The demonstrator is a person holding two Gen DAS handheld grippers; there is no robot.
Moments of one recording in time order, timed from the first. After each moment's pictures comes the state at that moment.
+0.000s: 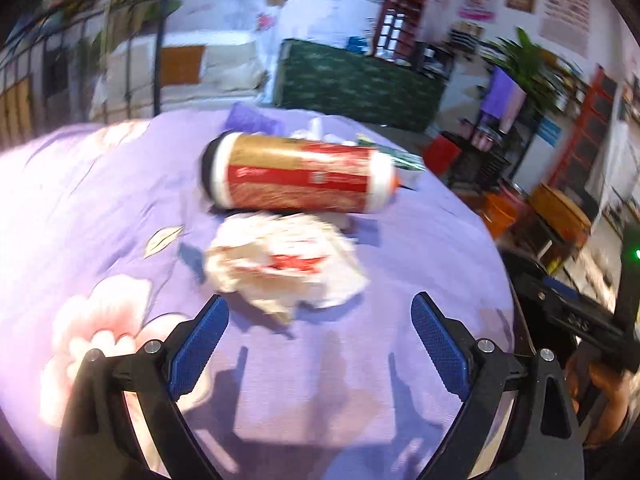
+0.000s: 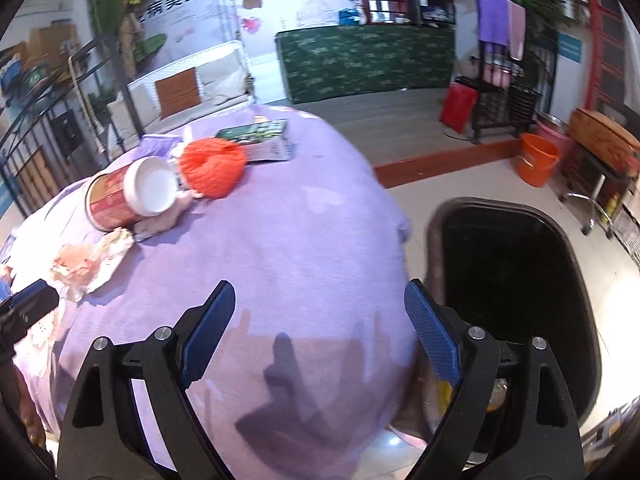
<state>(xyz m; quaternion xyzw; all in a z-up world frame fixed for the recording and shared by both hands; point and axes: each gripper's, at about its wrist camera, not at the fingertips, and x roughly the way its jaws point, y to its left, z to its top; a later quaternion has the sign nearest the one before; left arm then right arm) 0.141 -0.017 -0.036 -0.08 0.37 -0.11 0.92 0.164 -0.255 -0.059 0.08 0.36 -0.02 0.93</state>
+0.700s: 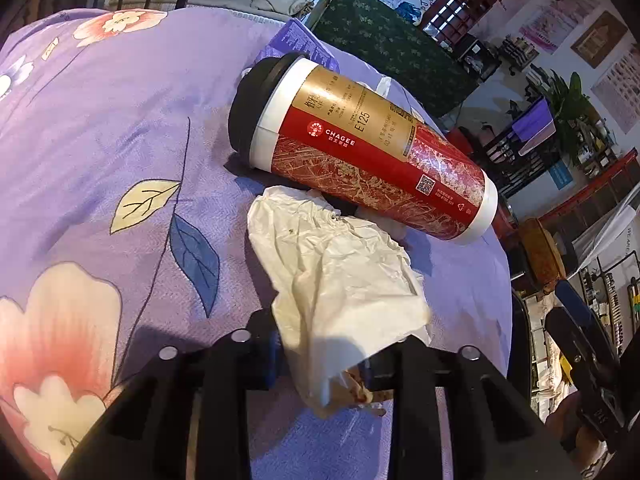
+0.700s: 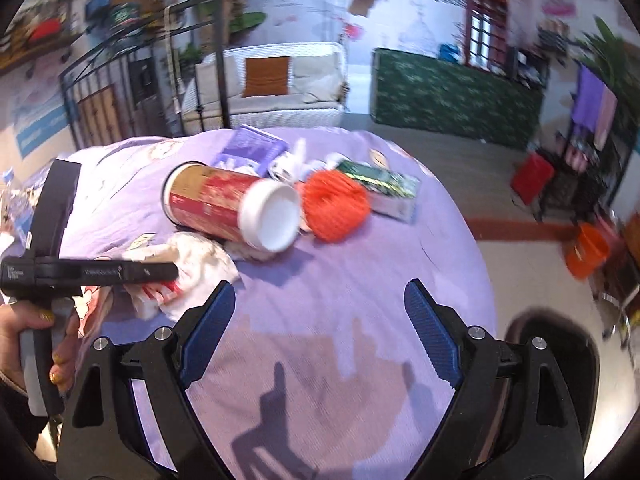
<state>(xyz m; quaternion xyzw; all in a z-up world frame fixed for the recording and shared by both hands) 0.204 0.030 -0.078 -0.20 0.47 -0.13 0.85 0.212 -0.164 -0.013 -0.05 0.34 0.12 0.93</state>
